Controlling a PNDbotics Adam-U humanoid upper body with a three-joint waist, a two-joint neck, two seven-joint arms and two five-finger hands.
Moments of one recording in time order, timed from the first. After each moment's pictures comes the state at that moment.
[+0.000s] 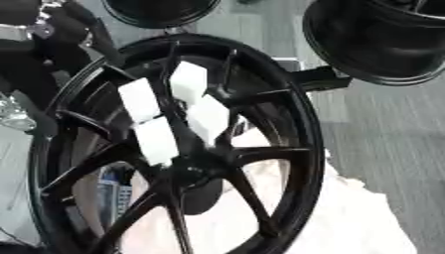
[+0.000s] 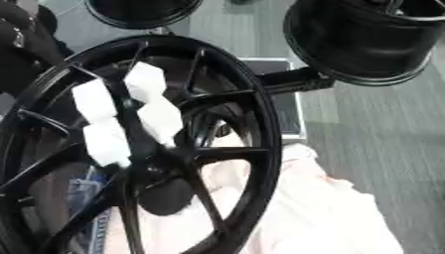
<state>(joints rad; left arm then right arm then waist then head) -0.82 1.11 -0.34 -1.99 -0.20 -0.20 -0.76 0.18 -0.63 -0.13 -1.99 0.26 0.30 -0.67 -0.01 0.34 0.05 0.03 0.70</state>
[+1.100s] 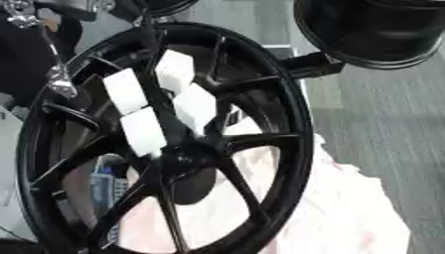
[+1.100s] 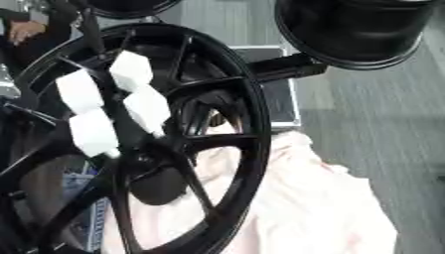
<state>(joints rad) -1.03 0.91 -0.48 -1.72 -0.28 -0.27 -0.84 0.17 -0.59 -0.13 -1.99 0.25 0.29 -0.68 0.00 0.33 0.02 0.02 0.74</state>
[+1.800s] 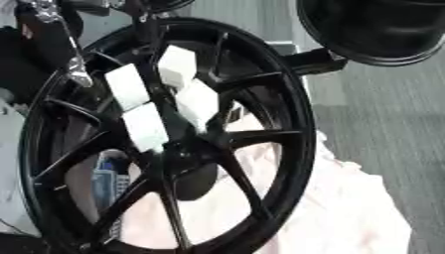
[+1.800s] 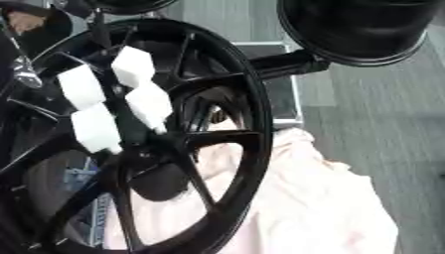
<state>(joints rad) -1.04 0.88 -0.49 -1.62 -0.28 -0.28 -0.83 0.16 -0.58 -0.14 -1.99 0.24 0.28 -0.69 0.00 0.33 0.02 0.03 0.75</state>
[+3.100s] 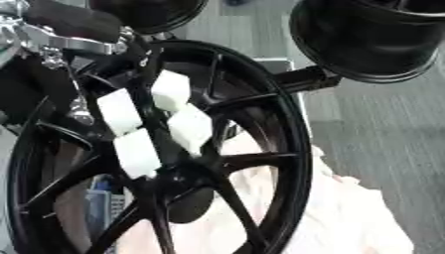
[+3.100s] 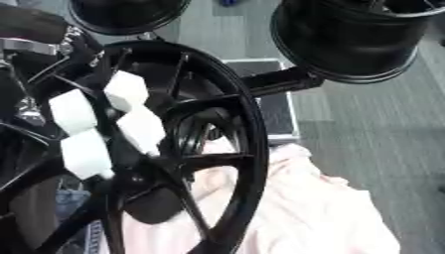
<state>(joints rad) -1.00 0.89 -0.50 -1.66 -0.27 -0.30 -0.81 0.13 -0.55 -0.14 -1.99 0.22 0.28 -0.71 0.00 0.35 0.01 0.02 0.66</state>
